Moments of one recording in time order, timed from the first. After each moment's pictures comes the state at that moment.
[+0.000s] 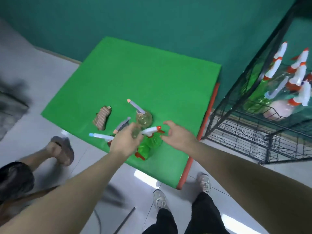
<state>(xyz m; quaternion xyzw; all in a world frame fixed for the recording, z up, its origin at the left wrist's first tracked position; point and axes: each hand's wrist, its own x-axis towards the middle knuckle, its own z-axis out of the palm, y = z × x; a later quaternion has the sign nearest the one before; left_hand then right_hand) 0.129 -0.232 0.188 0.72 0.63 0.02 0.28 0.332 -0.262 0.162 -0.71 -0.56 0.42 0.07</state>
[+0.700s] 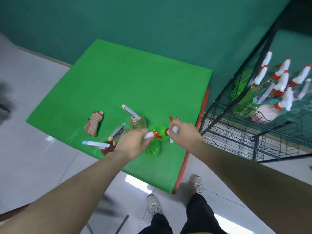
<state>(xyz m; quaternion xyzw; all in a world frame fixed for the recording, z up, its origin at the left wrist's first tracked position) 0.143 -0.214 0.179 0.82 0.49 -0.03 0.29 0.355 -0.258 0.180 -0.75 -0.56 0.35 0.10</state>
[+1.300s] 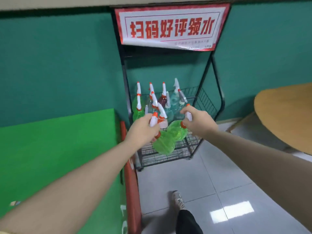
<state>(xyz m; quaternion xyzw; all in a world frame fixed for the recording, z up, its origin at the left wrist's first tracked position) 0.511 -0.282 0.307 0.84 0.29 0.04 0.45 0.657 -0.444 0.315 -0.90 -0.29 0.17 0.26</state>
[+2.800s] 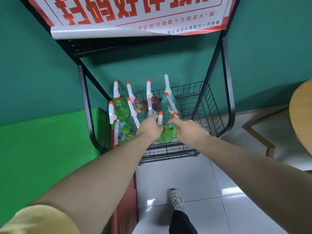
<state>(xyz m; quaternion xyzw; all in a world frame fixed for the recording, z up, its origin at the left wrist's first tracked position) 0.773 -0.270 0.189 0.80 0.43 -0.14 0.39 0.870 -0.403 0.193 -0.85 -0.41 0.33 0.11</state>
